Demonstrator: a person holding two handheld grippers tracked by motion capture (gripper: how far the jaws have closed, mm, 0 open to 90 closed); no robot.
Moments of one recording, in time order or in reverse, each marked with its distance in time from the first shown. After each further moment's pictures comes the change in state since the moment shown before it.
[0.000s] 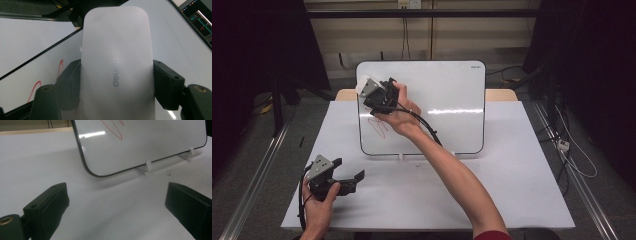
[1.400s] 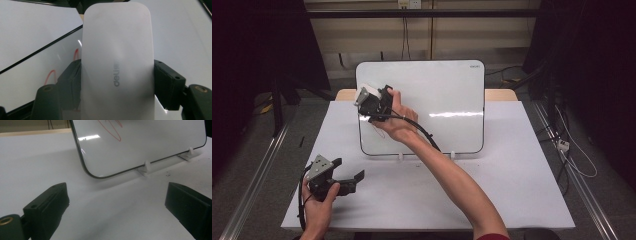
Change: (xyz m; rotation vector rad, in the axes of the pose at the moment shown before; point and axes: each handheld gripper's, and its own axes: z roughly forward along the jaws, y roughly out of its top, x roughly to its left) left arm -0.001 0.000 -0.001 -0.004 0.001 0.002; right arm 0.027 0.000 0.000 0.093 -0.002 -0.061
